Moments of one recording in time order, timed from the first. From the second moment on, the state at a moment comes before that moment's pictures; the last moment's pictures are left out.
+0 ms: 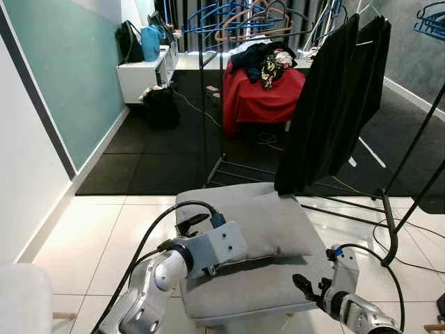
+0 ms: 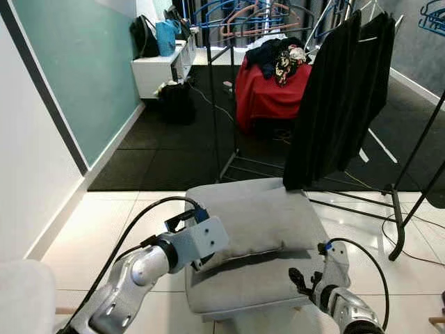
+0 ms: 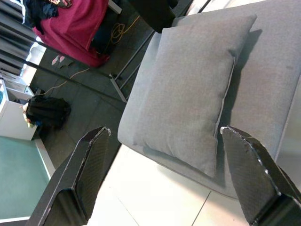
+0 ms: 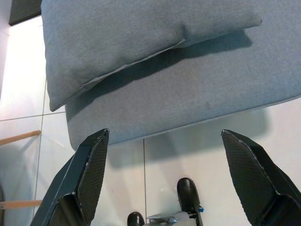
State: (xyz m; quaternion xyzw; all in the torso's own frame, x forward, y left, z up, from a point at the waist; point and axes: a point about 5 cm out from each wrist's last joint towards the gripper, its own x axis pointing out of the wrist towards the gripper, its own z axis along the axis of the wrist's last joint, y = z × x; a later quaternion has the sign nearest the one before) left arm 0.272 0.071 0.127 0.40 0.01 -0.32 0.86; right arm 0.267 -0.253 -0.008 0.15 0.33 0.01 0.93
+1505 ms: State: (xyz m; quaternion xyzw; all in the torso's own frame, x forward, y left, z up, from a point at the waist) left arm 0.275 0.078 0.124 0.41 0.02 -0.31 0.86; right arm 0.268 -0.252 -0.008 0.15 0.33 0.01 0.93
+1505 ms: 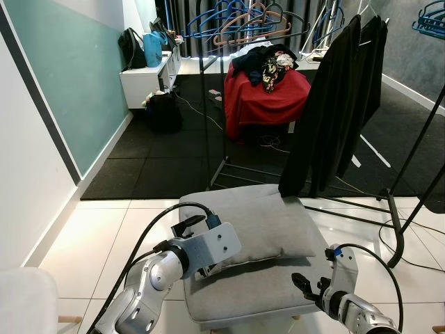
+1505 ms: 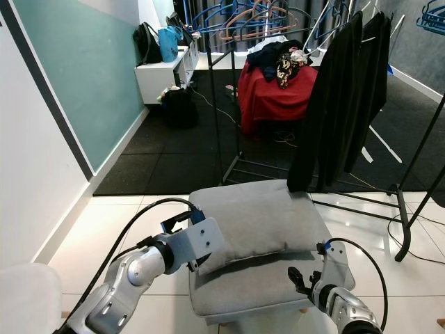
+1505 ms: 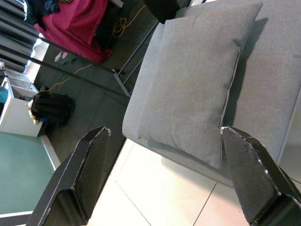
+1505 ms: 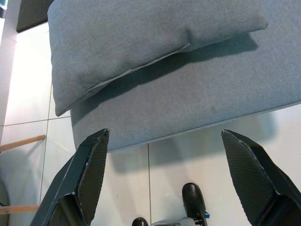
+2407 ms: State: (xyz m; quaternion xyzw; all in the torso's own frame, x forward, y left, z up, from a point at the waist) left arm 0.275 0.078 0.123 0.41 0.02 -0.31 0.86; right arm 0.268 -0.254 -0.008 0.15 0.33 0.01 0.93
